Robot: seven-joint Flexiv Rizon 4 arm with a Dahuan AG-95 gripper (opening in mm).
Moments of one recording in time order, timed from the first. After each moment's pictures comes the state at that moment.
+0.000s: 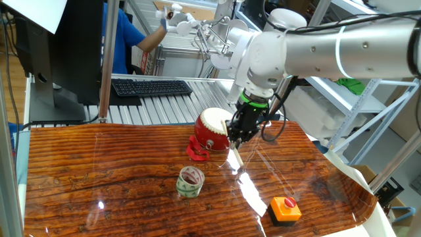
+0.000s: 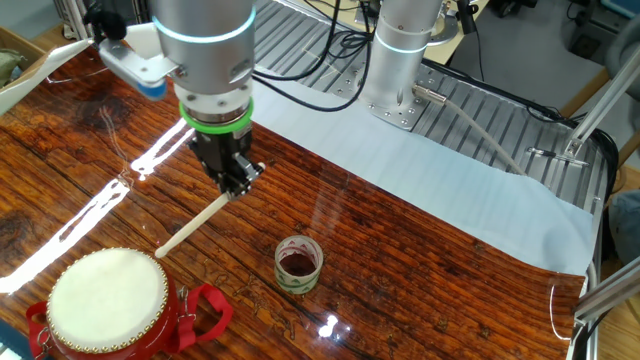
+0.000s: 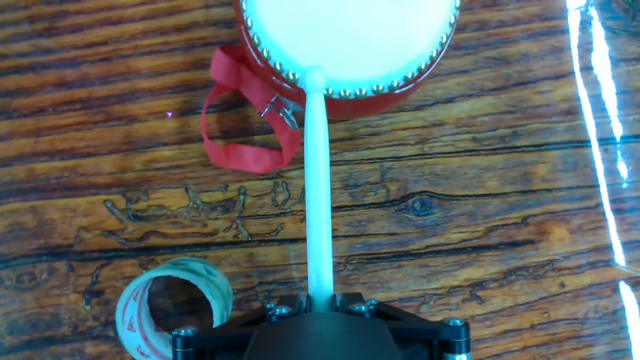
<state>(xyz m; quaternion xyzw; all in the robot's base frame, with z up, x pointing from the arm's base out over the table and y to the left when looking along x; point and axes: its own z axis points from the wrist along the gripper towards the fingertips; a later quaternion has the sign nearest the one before) 0.587 -0.057 0.167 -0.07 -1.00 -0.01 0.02</state>
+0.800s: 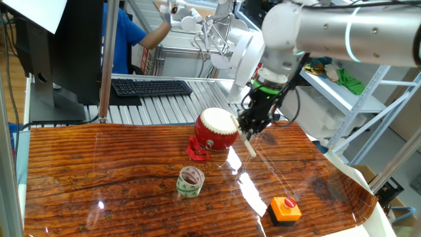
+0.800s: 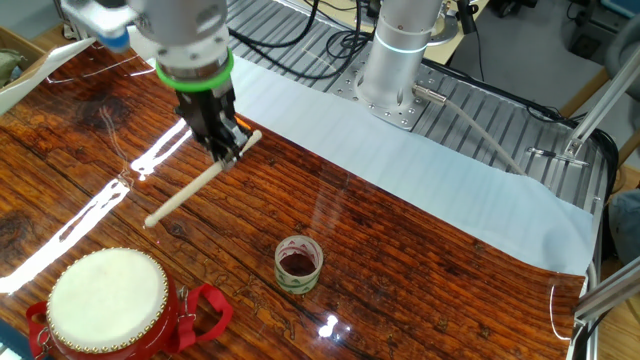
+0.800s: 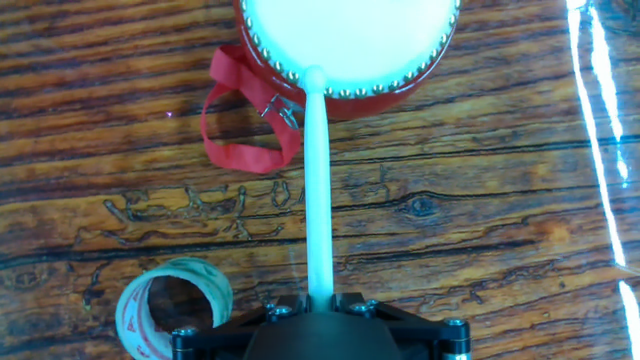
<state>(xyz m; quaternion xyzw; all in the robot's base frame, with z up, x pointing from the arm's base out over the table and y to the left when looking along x) 0.569 -0.078 0.218 -0.09 -0.99 -0.03 0.04</state>
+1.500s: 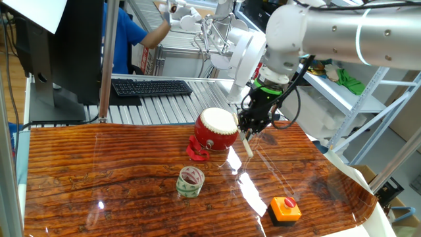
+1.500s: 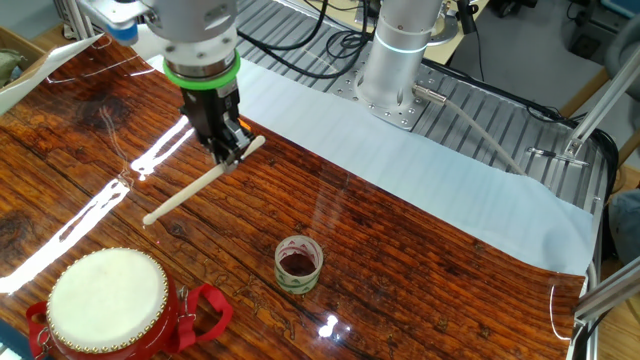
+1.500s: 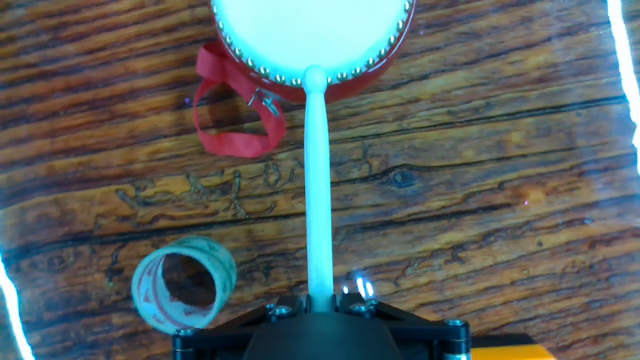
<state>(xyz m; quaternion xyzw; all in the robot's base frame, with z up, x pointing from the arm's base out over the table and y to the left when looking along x) 0.569 -0.067 0.224 -0.12 -0.99 -0.02 0.03</state>
